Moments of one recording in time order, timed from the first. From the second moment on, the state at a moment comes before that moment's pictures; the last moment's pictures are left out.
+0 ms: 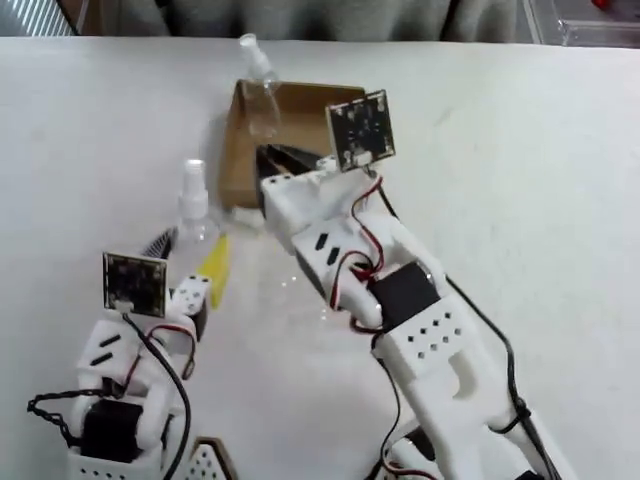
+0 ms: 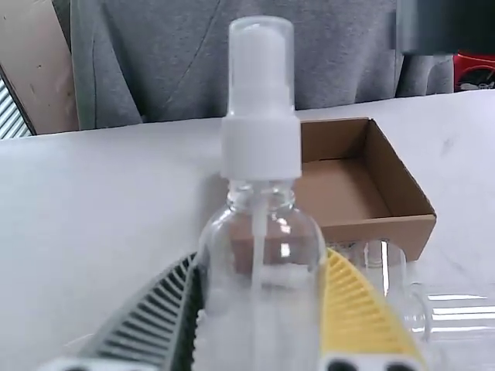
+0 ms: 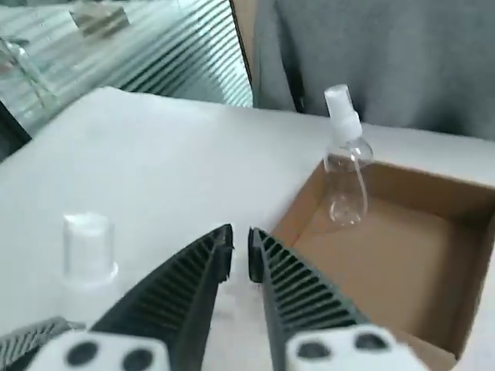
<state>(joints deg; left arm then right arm) 2.4 -103.8 80.6 51.2 0.0 -34.2 -38.4 33.0 35.1 -10.9</state>
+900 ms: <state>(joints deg) 2.4 -103.8 80.6 51.2 0.1 -45.5 -34.6 32.9 34.5 -10.9</state>
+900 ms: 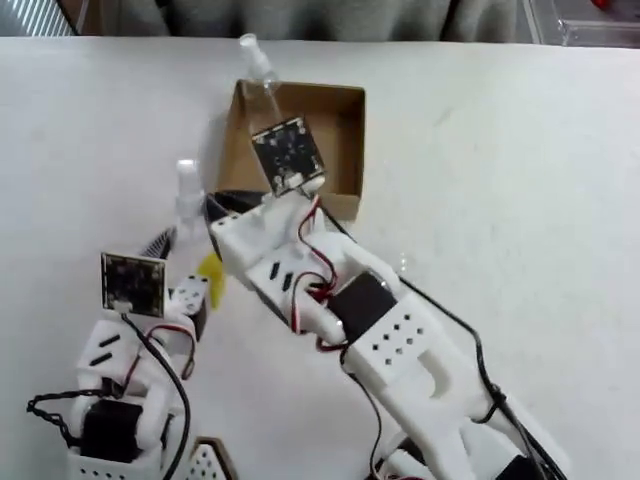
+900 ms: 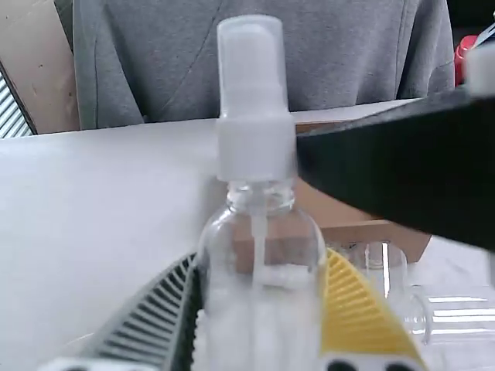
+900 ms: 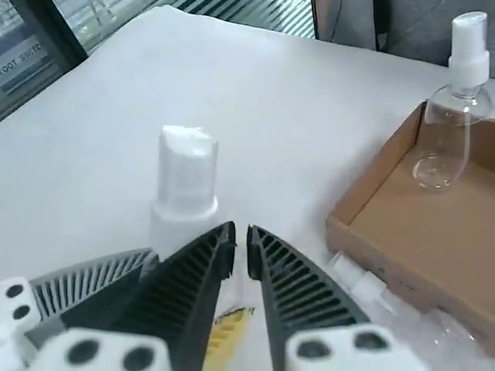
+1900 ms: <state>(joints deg) -3.1 -98.0 73.2 49.0 3.0 -46.3 -62.4 52.7 44.9 -5.3</state>
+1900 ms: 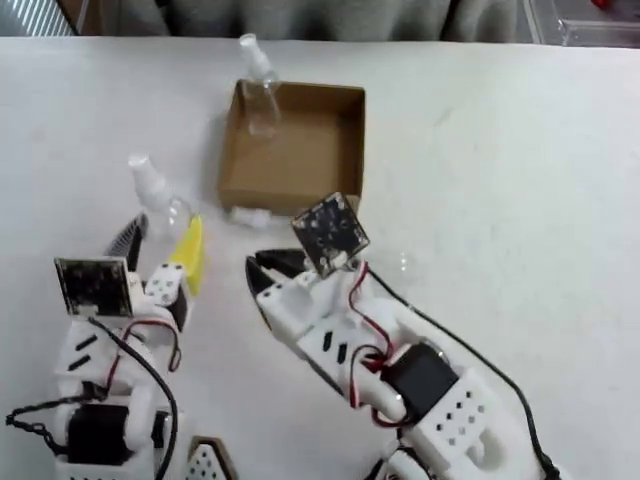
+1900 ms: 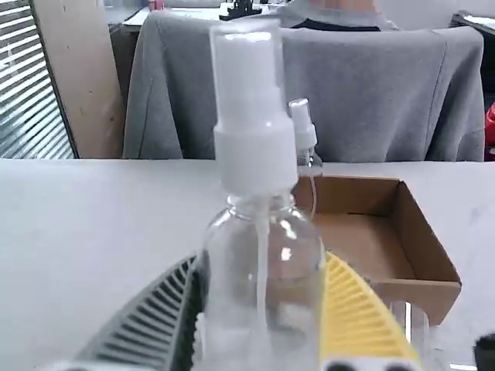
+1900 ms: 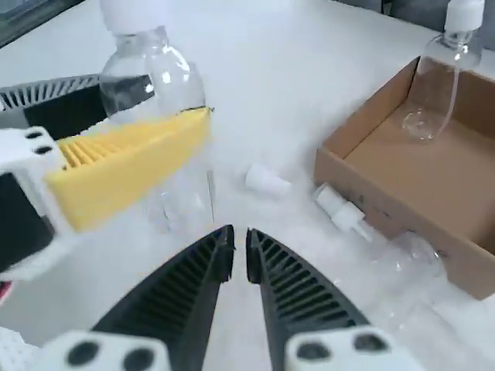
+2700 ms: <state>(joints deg) 3.5 -69.7 58.3 38.0 3.2 -56.4 -68.1 86.0 1.0 -5.3</state>
